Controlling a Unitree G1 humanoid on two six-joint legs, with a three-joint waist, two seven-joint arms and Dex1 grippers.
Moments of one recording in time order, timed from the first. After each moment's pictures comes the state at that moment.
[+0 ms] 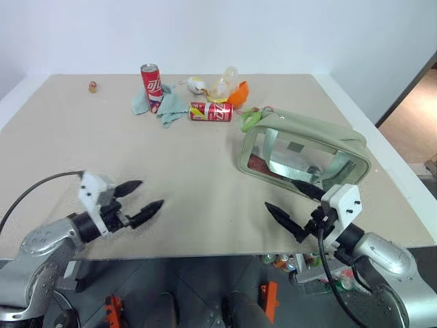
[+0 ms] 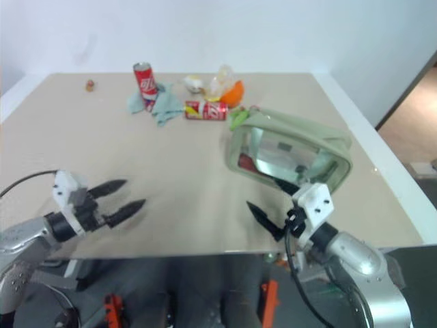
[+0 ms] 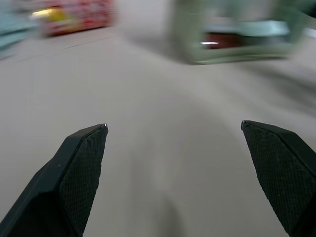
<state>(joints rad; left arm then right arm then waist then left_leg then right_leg) -0.05 0.68 0.17 -0.47 -0.68 0.53 -0.86 0.03 -0.58 -0.22 -0.66 0.45 0.40 0.57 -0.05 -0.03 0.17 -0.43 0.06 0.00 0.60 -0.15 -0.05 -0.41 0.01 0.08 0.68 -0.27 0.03</state>
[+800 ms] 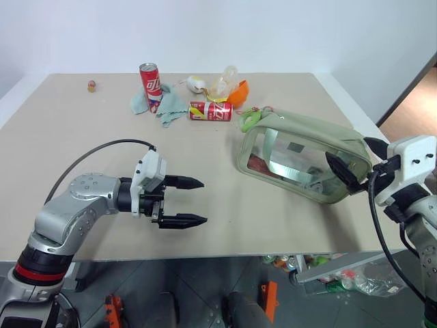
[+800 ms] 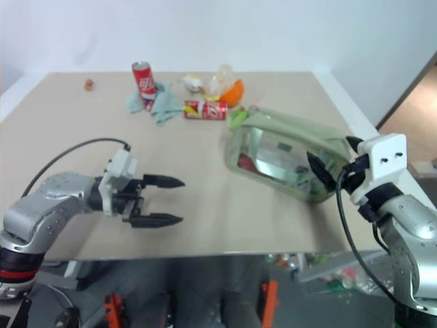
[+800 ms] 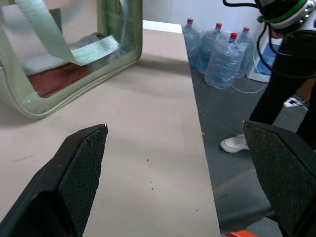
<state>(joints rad) -0.42 0.71 -0.07 -0.31 -0.68 0.58 -1.15 -0.08 -0.70 -0.47 -0.49 0.45 0.57 0.44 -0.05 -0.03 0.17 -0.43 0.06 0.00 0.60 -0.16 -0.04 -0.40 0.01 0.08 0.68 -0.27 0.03</state>
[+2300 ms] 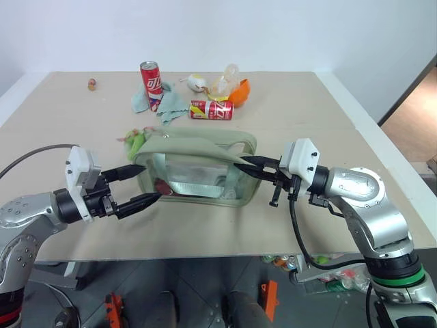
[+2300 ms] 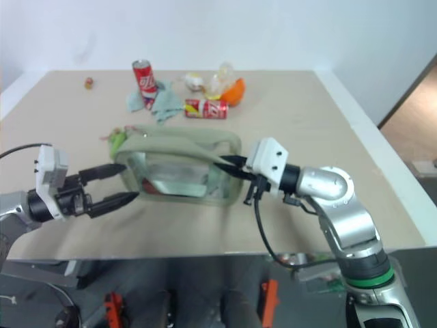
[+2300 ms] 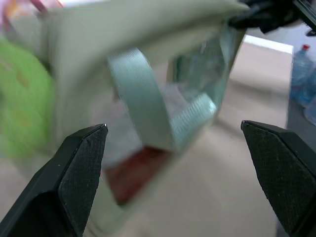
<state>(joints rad) -0.12 0.76 0.34 -0.41 -0.76 0.59 -0.93 -0.46 -0.66 0.08 -0.36 0.33 0.23 0.89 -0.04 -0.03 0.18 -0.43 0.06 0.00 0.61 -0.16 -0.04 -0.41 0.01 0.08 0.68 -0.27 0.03</state>
